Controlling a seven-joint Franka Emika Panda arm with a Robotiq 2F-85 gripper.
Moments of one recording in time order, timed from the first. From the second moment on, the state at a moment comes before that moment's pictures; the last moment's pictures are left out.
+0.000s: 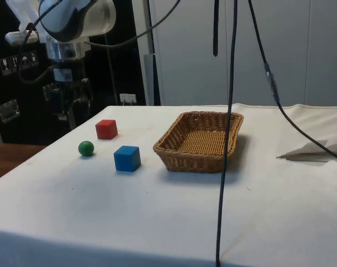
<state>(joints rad) 0.30 0.81 -0.37 -1.35 0.33 2.16 -0.15</state>
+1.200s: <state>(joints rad) 0.27 0.92 -0.37 -1.31 0.37 2.23 -0.19</state>
